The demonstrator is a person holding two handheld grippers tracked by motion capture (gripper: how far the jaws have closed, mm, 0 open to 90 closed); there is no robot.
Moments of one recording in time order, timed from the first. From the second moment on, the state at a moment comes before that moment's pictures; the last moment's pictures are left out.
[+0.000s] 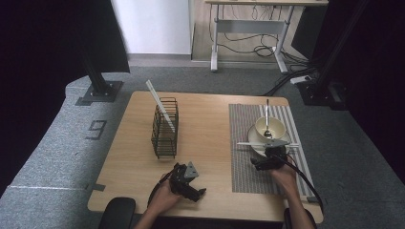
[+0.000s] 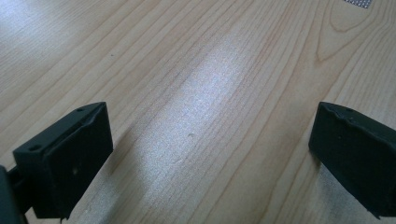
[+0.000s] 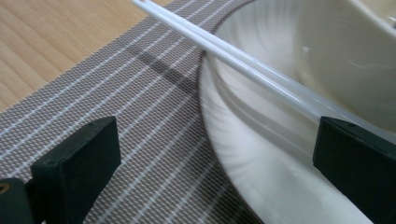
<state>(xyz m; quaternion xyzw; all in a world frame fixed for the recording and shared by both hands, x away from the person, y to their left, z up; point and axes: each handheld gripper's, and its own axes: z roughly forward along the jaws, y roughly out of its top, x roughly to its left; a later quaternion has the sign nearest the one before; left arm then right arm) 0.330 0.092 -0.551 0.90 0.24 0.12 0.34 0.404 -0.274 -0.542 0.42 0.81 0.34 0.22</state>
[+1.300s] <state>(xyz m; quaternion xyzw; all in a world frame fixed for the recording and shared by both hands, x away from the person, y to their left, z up) 0.330 0.091 -0.551 0.90 0.24 0.12 0.34 0.408 -0.264 -0.542 0.39 0.82 0.37 0.21</state>
